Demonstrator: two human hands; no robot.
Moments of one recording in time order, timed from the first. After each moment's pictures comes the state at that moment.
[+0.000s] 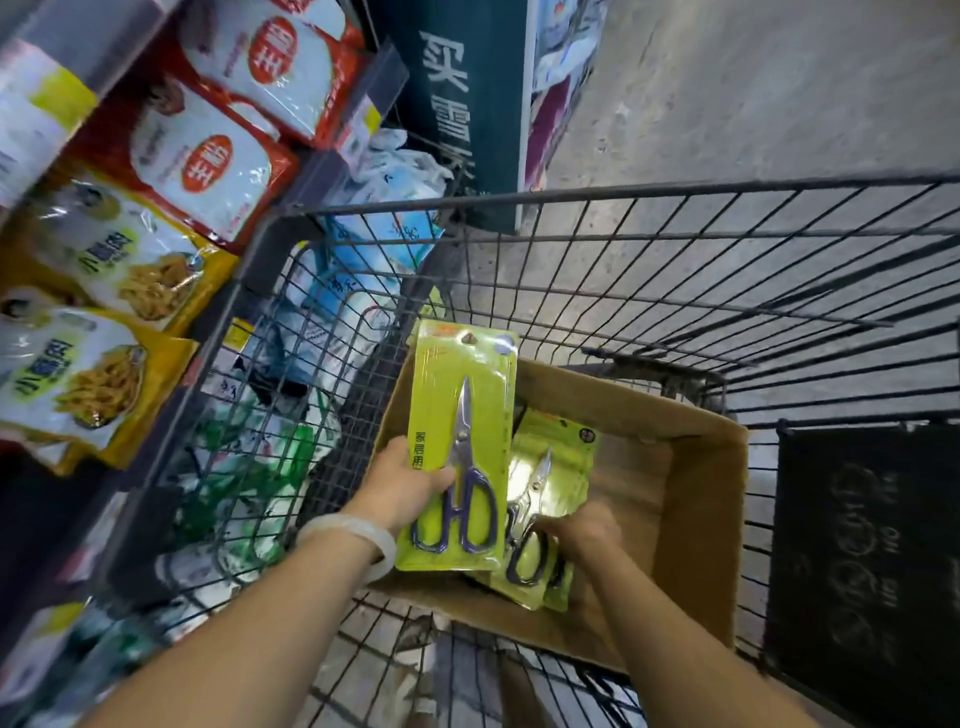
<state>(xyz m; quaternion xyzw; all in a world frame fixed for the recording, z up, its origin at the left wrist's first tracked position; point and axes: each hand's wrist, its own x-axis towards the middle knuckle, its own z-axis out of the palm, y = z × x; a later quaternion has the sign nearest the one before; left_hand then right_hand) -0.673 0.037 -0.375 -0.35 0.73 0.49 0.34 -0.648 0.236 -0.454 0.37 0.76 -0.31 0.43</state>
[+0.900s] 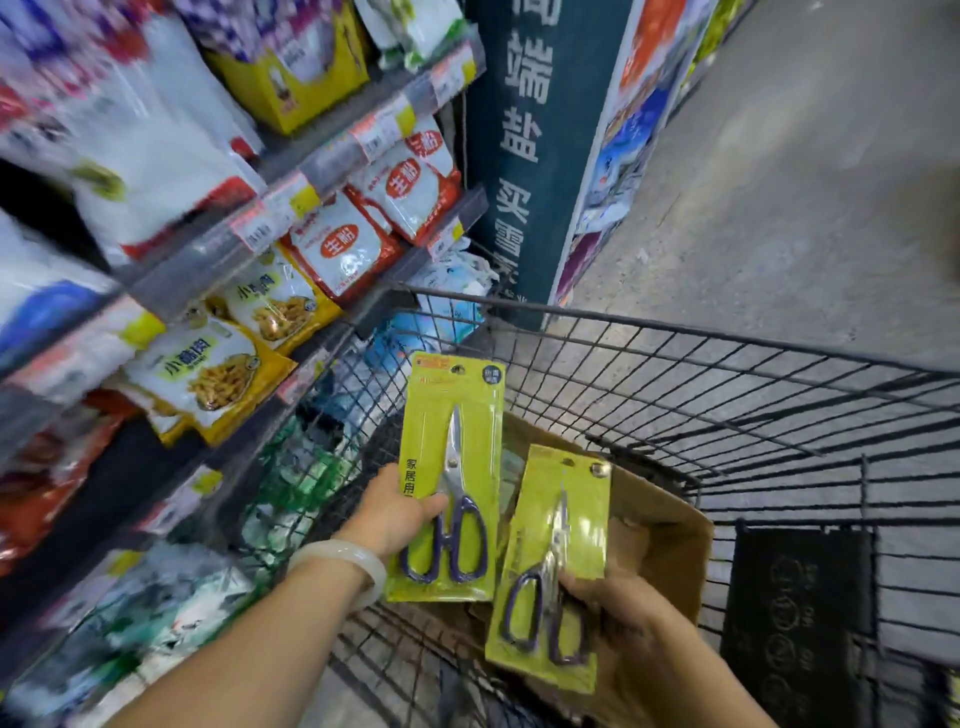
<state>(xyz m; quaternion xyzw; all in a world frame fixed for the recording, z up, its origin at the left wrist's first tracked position) -0.638 0.018 -0.296 -0.34 0.73 0.55 0.22 -0.627 0.274 -0.348 0.33 0.59 -0.60 0.43</state>
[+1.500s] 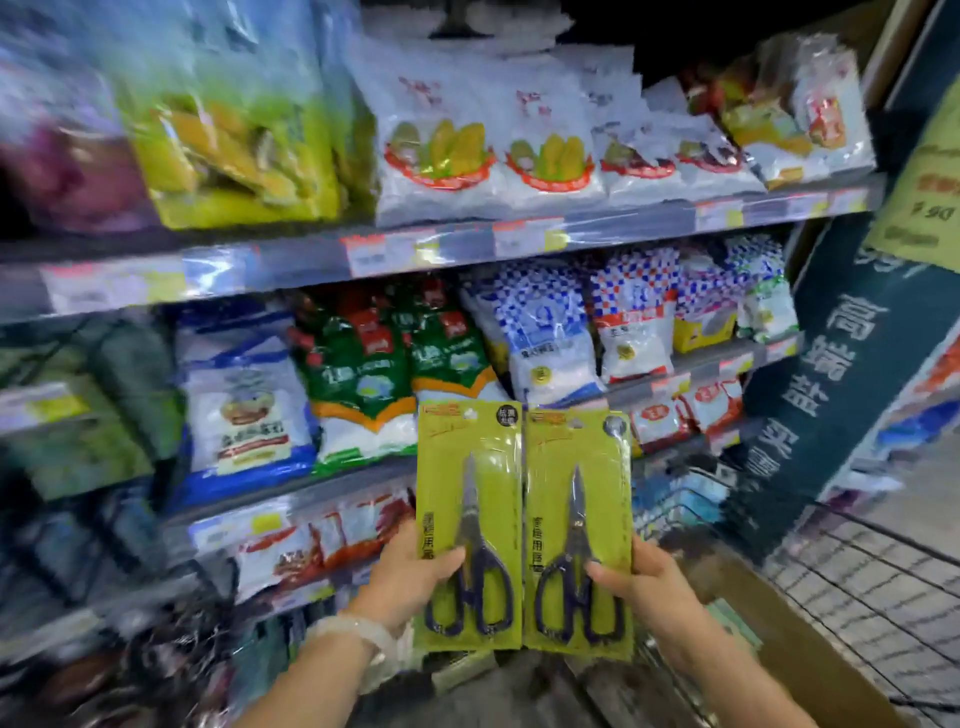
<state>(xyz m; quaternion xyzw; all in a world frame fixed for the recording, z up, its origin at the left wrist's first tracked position) -0.284 -0.144 -0.108 -0.39 0.66 0.63 -0.11 -0.465 0.034 -0.125 -0.19 0.69 -0.58 0.38</state>
